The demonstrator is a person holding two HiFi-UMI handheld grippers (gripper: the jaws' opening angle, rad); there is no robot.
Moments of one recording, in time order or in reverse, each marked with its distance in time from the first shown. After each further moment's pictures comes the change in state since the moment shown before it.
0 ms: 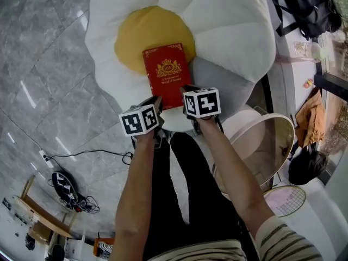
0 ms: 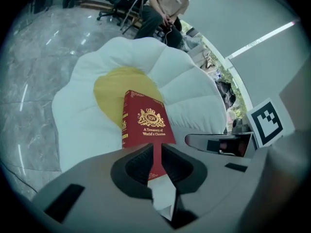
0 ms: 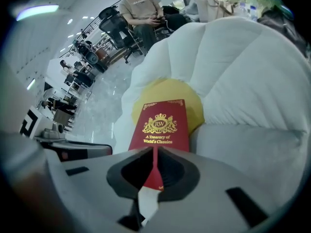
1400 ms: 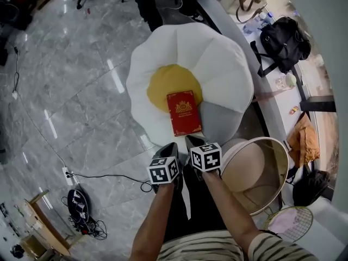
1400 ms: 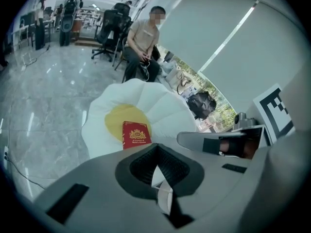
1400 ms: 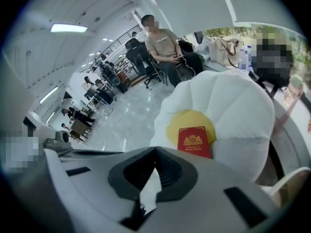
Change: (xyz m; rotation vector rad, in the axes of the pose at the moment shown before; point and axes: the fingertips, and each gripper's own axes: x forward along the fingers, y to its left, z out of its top) left arm -0.206 -0.126 -0.021 0.175 -0.229 0.093; right arm -0.207 0.142 -0.008 -0.064 -0.258 0.128
